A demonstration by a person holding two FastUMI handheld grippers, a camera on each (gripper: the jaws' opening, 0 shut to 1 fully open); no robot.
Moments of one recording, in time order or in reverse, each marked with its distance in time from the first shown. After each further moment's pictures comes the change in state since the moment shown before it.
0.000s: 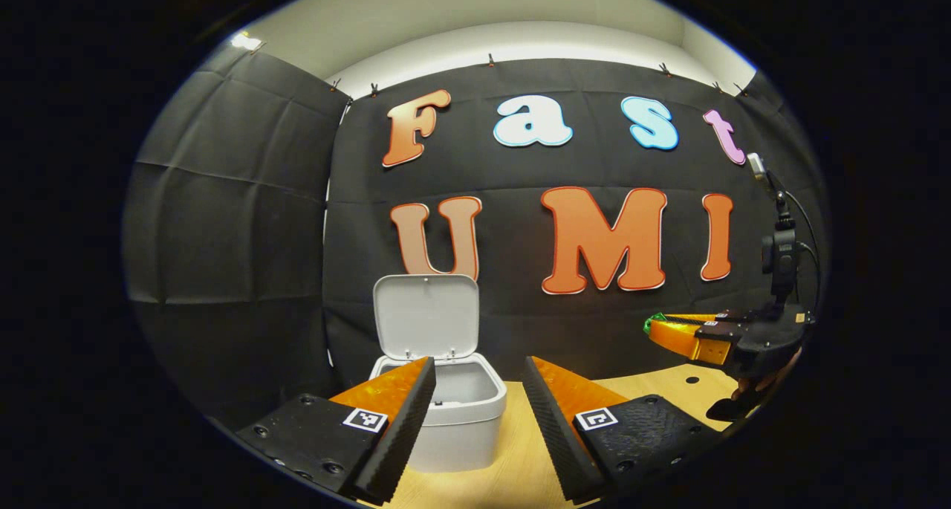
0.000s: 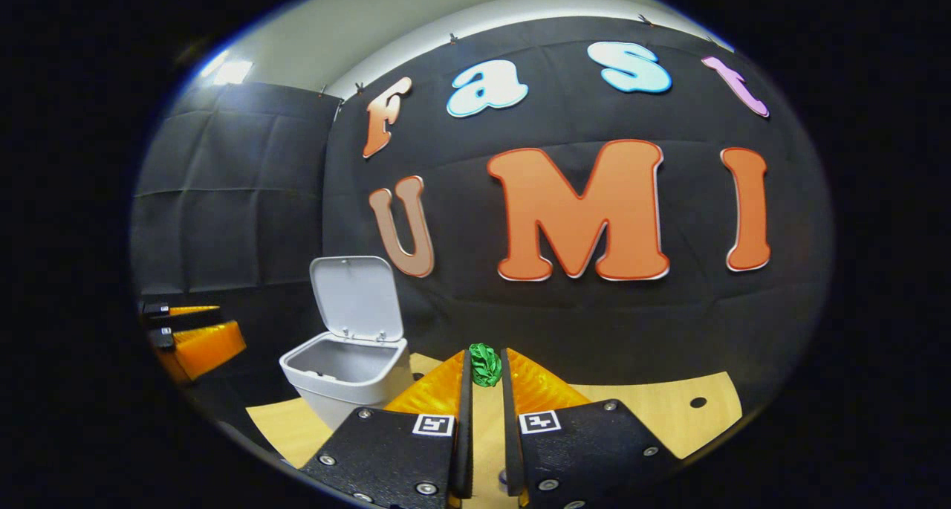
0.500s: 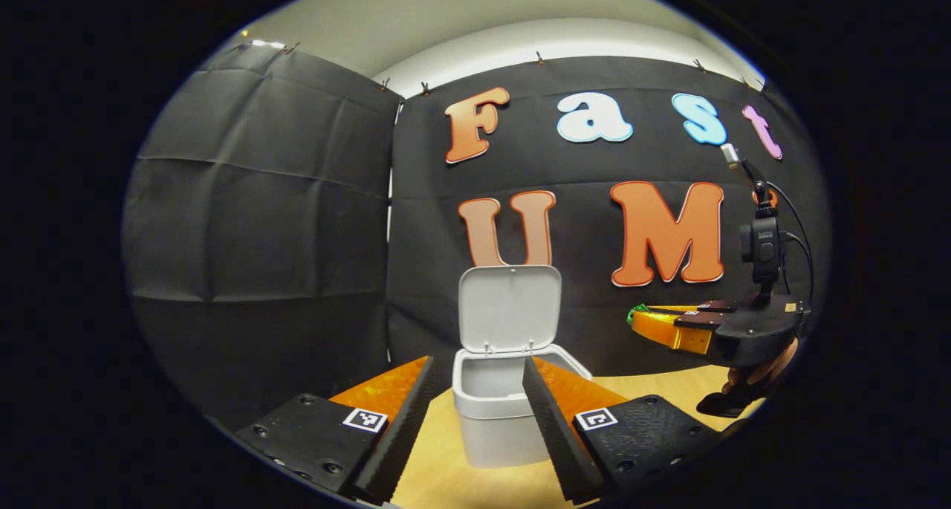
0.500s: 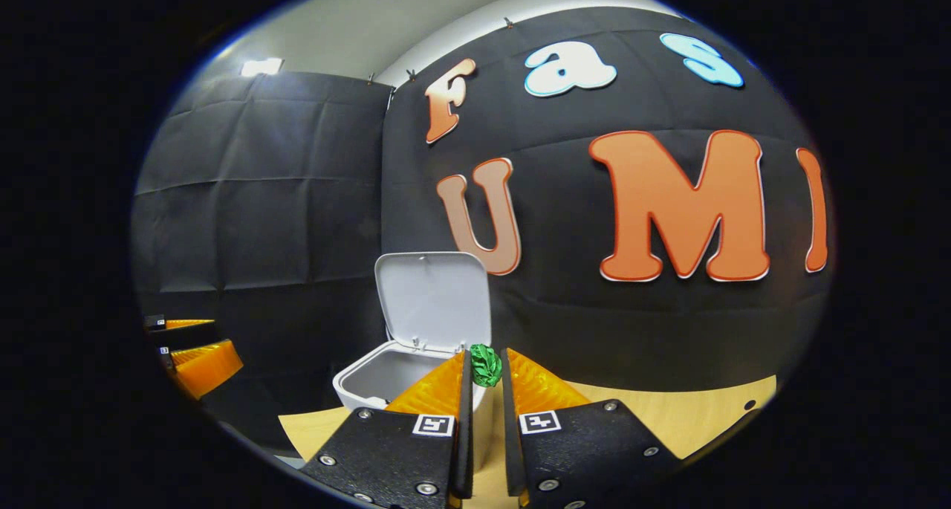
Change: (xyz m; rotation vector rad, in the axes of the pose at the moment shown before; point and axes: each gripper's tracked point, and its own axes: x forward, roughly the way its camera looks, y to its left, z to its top) left arm -0.023 0.110 -0.018 0.012 0.023 0.202; right arm 0.071 0.121 -0.017 -0.020 0.032 0.191
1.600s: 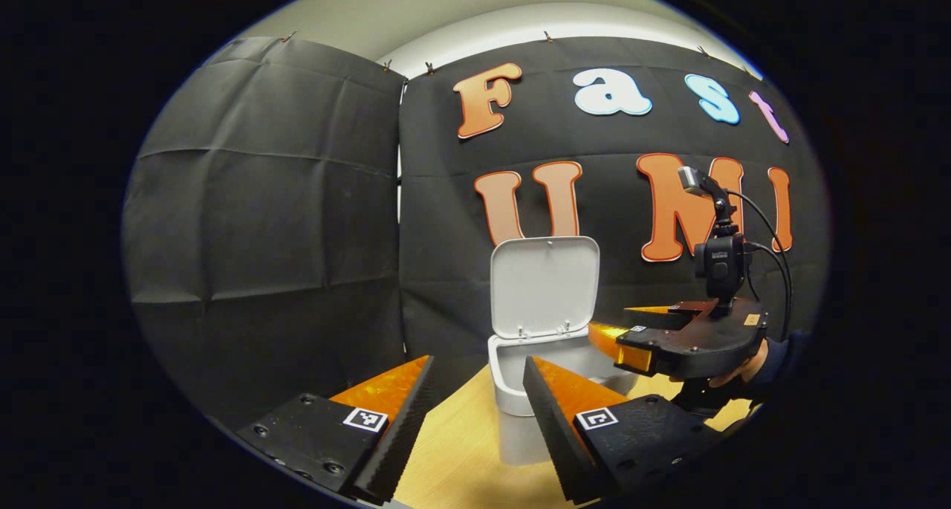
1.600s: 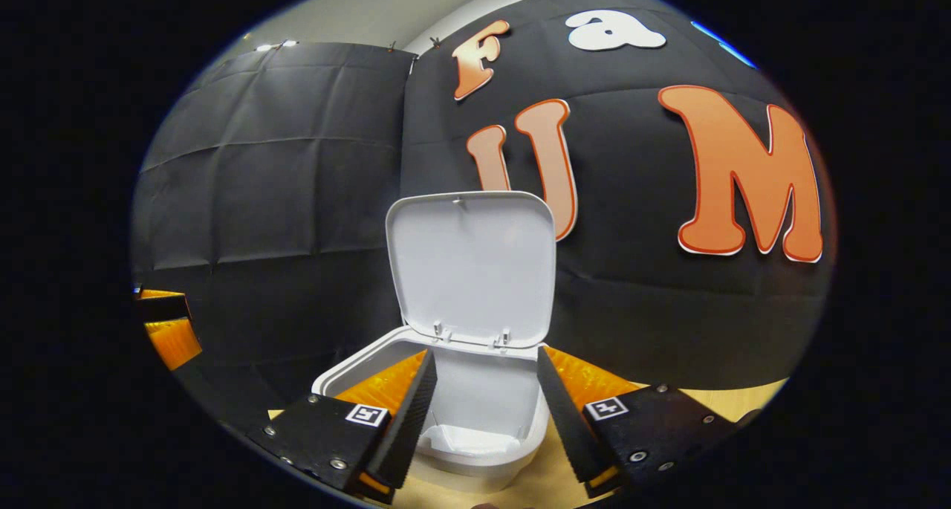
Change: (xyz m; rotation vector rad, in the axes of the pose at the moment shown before) left arm 0.050 0.027 -0.030 0.031 0.066 -0.019; right arm 0.088 0.033 -0.052 -0.019 0.071 0.059
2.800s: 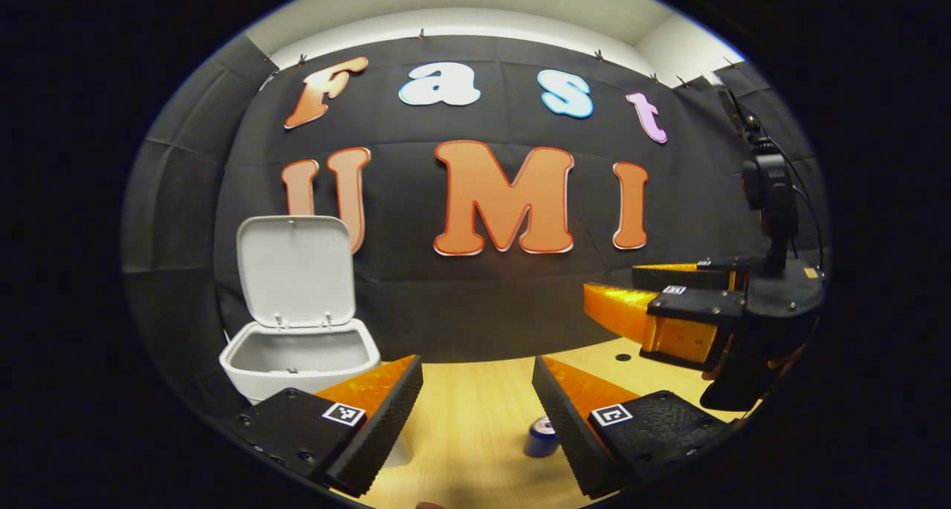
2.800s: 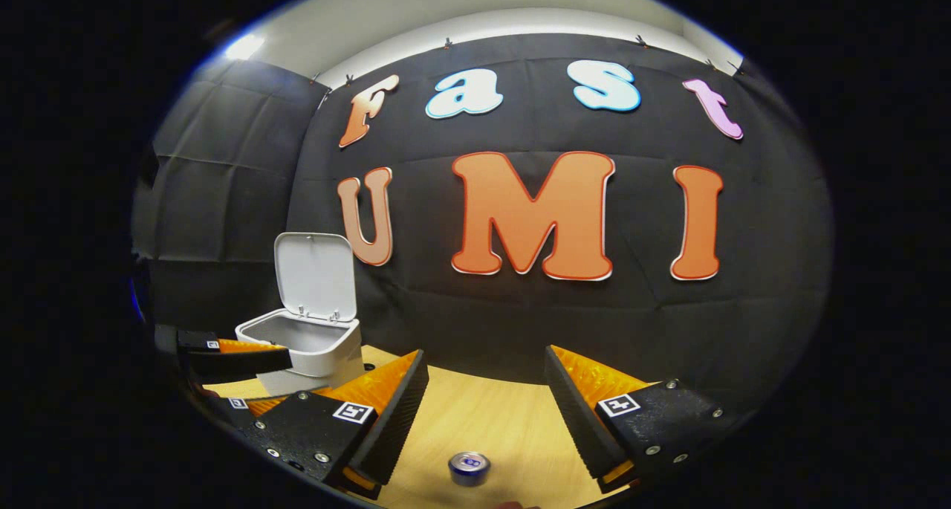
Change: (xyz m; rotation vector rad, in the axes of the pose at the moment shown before) left arm -0.039 -0.308 -0.042 -0.014 -0.028 -0.610; right arm -0.266 -0.189 0.008 -0.033 -0.113 -0.476
